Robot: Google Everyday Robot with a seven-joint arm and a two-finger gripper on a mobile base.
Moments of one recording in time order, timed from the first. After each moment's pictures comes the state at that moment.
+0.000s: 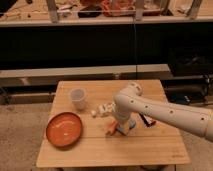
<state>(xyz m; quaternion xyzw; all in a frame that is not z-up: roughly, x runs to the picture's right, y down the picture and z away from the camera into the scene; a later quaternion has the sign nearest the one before) 0.064 0.200 0.795 -0.27 -0.19 -0.32 0.89</state>
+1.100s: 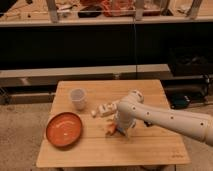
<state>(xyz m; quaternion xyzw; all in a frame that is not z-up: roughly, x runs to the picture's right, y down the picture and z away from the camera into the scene) 0.077 0.234 0.810 -0.28 -0.20 -0.37 0.86</state>
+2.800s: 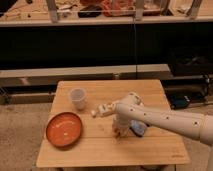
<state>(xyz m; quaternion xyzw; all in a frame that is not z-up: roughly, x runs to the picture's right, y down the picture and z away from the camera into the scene) 0.075 0.250 0.824 -0.29 -0.20 -0.38 0.86</state>
